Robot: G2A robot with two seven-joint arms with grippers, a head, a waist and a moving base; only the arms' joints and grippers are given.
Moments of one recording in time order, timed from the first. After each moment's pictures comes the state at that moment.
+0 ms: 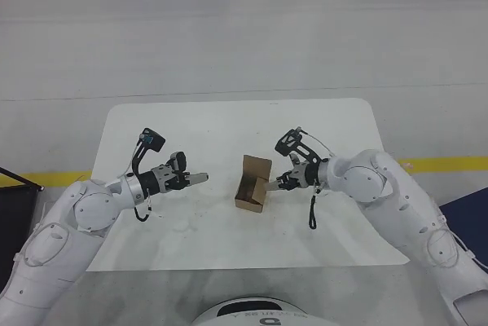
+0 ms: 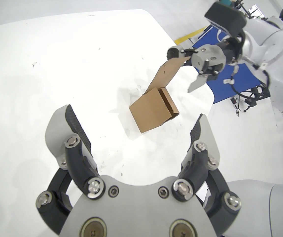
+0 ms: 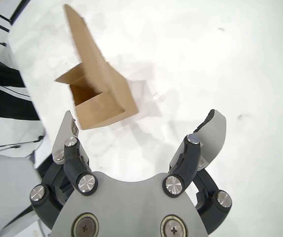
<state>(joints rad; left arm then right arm) 1.41 -0.80 -1.25 -1.75 0.29 -0.43 -0.58 -1.15 -0.95 1.01 -1.80 -0.50 -0.17 1.01</state>
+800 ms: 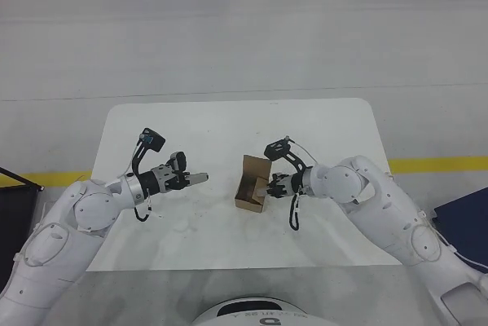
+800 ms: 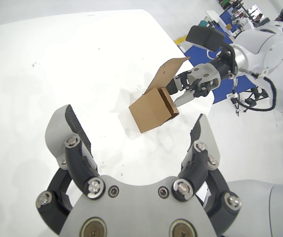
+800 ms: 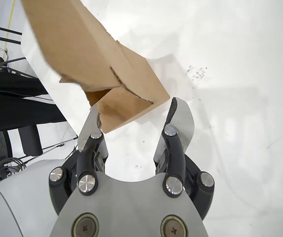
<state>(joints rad) 1.41 -0.80 -1.25 -1.75 0.29 -0.43 -0.58 -1.04 -1.02 0.84 -1.64 -0.39 -0.02 1.01</state>
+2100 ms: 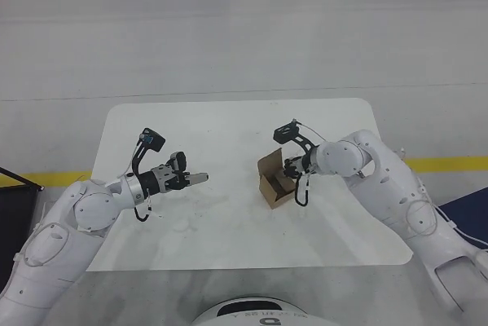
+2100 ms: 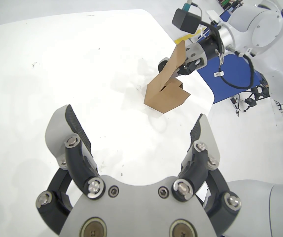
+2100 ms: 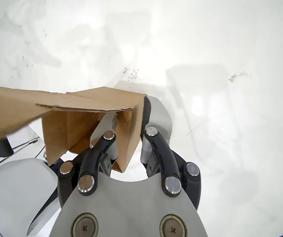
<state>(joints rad) 1.41 -0.80 -1.25 -1.75 0.29 -0.43 -0.58 -0.89 -1.04 0.85 -1.47 -0.51 -0.07 1.14</state>
